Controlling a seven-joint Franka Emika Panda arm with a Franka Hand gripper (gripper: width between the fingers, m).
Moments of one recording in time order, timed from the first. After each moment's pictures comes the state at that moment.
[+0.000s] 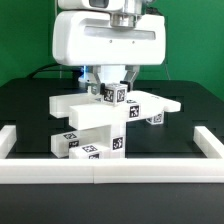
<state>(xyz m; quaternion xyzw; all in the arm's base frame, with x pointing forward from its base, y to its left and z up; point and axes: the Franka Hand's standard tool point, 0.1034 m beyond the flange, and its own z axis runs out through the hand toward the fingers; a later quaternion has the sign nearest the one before) 0.582 -0.025 0.114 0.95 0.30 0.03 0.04</state>
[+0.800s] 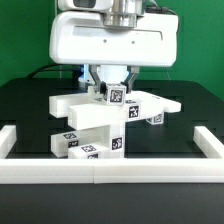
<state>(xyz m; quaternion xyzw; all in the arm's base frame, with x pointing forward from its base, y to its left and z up) 0.582 -0.024 0.114 0.99 0.11 0.04 0.03</state>
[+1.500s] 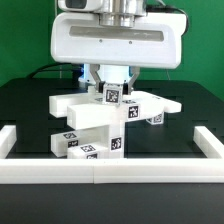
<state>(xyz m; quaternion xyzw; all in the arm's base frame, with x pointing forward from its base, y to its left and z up) 0.582 -0.022 0.114 0.99 -0.13 0.04 0.02</state>
